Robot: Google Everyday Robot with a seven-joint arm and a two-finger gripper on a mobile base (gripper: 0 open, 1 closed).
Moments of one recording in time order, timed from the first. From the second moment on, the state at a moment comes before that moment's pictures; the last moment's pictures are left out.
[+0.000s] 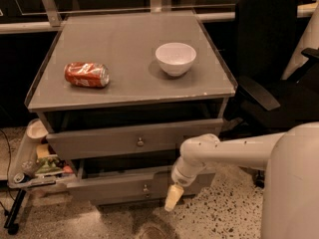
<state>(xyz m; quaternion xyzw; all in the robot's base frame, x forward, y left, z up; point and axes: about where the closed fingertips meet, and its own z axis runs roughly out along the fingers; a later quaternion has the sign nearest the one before) 0.510 -0.071 0.435 -0.58 0.80 0.13 0.10</state>
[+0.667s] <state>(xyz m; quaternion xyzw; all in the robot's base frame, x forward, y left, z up) 0.519 -0.070 0.434 -0.59 0.79 0.12 0.10</state>
